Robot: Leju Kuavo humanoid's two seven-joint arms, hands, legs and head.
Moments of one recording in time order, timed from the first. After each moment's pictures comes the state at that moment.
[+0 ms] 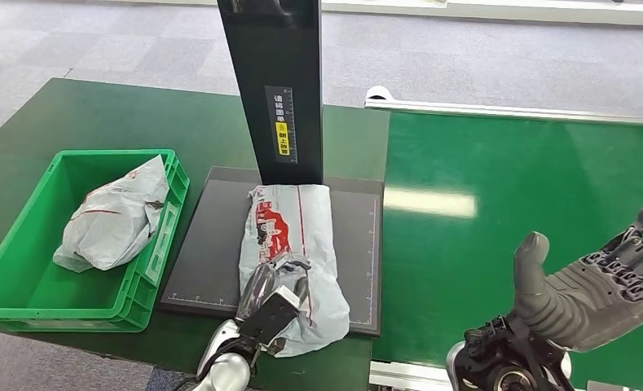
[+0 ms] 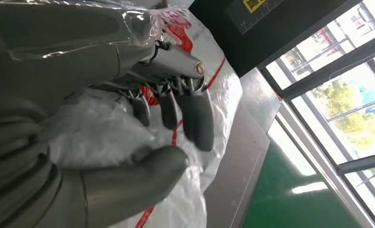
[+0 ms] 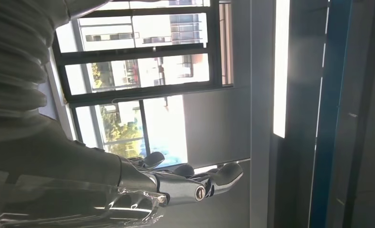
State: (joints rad) left arm -0.16 -0.23 -0.44 -1.06 -0.50 0.29 -0.46; right arm -0.02 0.18 0.23 -1.92 0.08 -0.58 -0.69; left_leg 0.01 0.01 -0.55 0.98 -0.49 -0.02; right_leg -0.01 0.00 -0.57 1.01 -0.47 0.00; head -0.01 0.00
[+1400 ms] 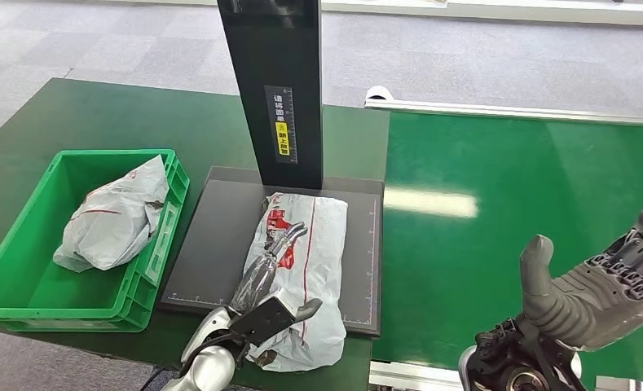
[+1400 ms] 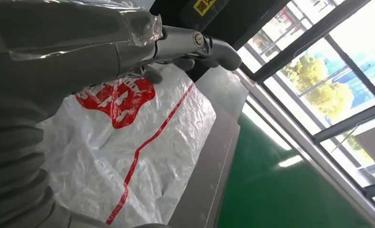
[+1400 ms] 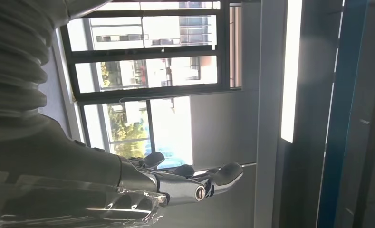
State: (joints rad) left arm -0.15 -0.17 -0.45 -1.25 -0.57 0.09 -0.41; right arm 0.00 0.19 0.15 -1.90 0.06 -0.48 -0.69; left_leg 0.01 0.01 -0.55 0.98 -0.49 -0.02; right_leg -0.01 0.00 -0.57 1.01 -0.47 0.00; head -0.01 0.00
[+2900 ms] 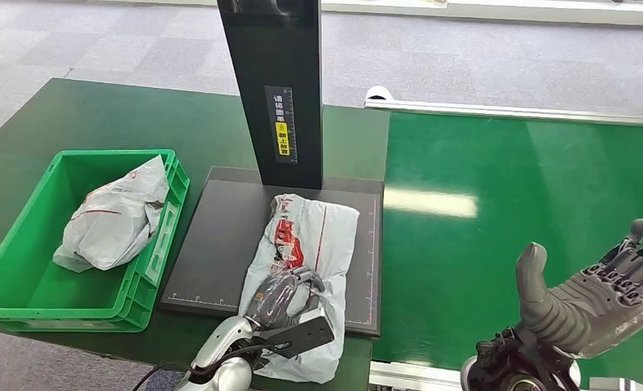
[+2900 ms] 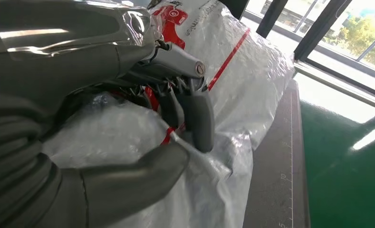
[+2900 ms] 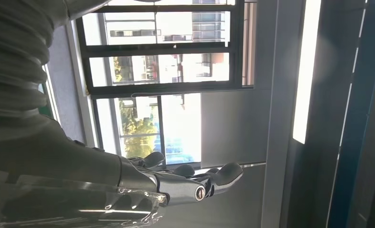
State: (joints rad) left arm -0.18 -0.18 -0.49 -1.10 -0.87 0.13 -0.28; right arm 0.04 0.22 0.10 -1.89 0.10 -0.44 -0.69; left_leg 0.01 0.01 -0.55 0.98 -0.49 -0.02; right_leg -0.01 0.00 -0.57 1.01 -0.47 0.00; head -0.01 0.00
